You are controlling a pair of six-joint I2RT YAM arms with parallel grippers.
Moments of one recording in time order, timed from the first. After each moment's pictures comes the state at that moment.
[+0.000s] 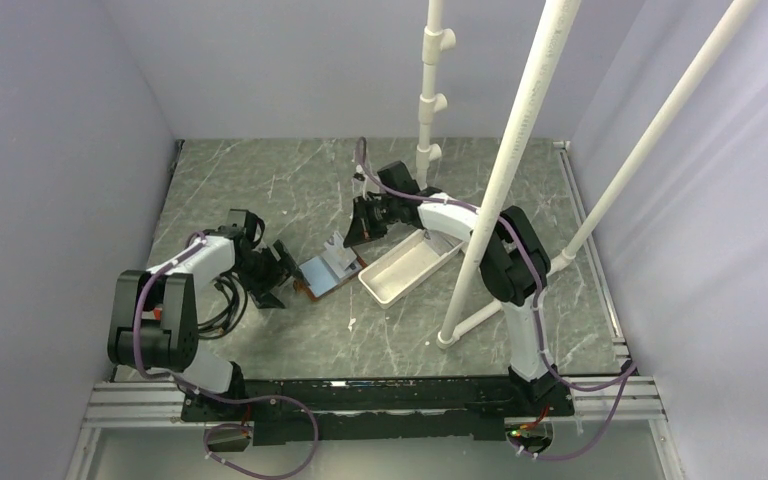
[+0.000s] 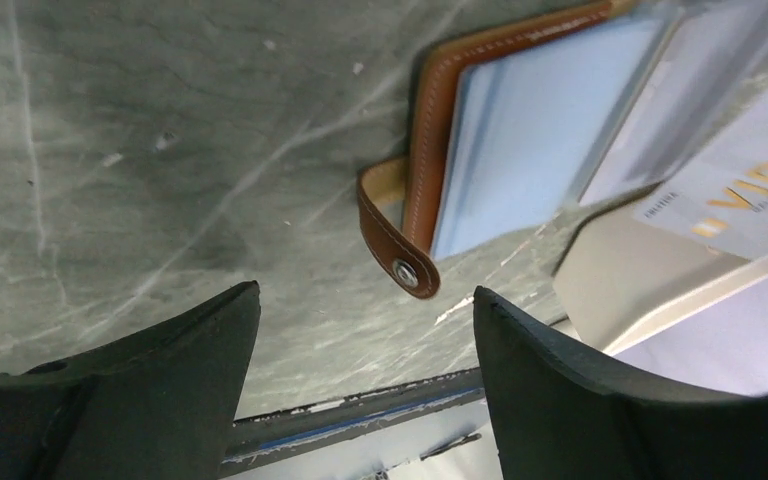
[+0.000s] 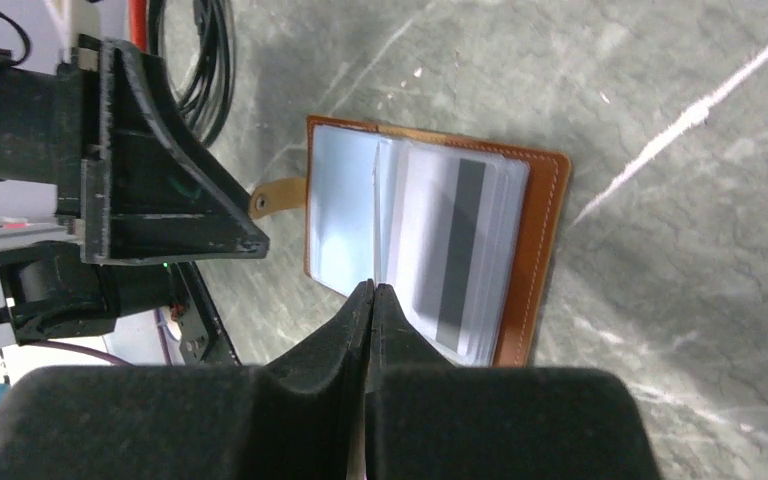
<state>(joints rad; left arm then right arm) -0.08 1.49 0.81 -0.65 0.39 -0.73 0.60 2.11 1.50 -0.20 -0.70 0.41</state>
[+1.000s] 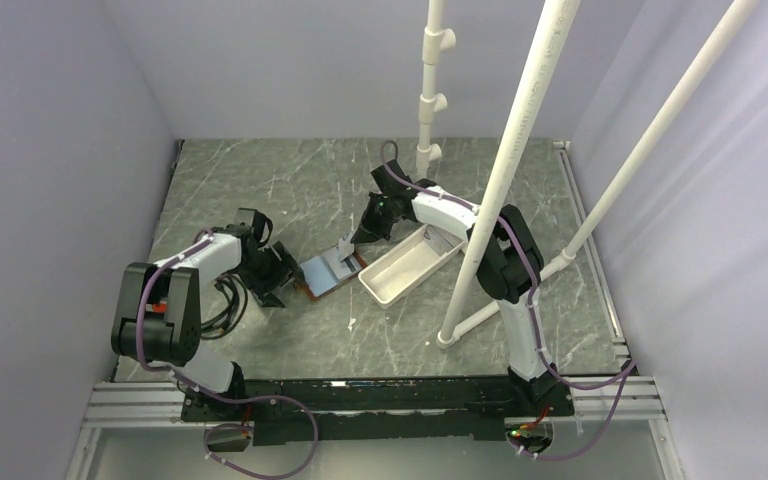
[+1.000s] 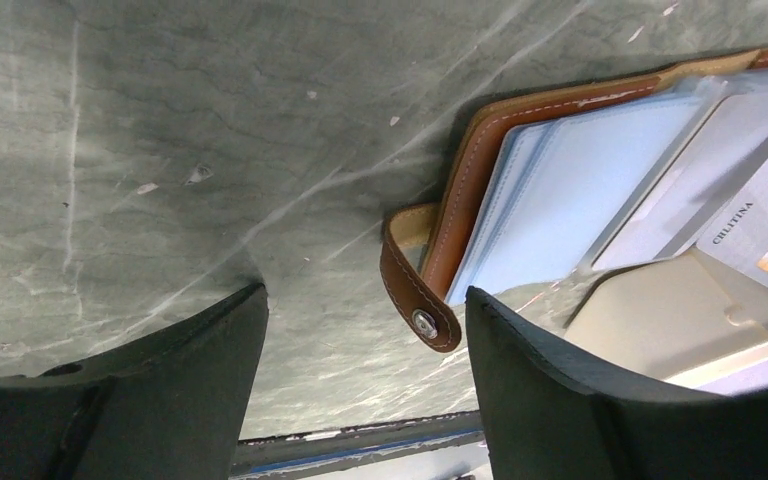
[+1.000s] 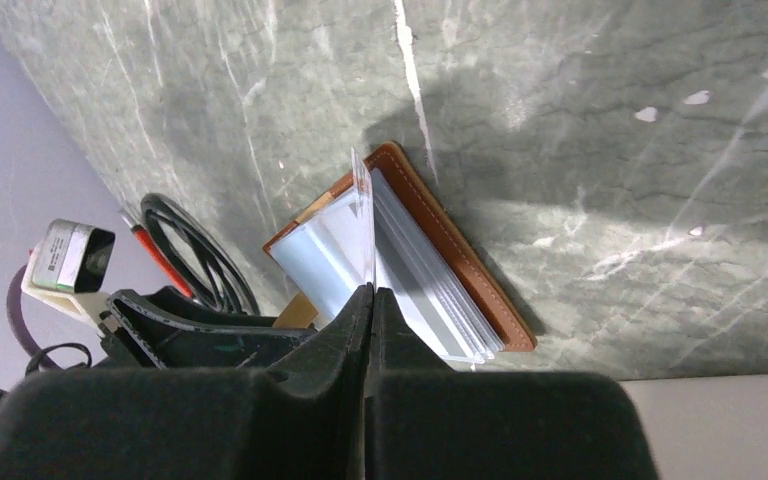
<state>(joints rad) -0.12 1.54 0.82 -0.63 0.27 -0.81 0.61 2.16 1.64 -0.47 -0.36 1.01</state>
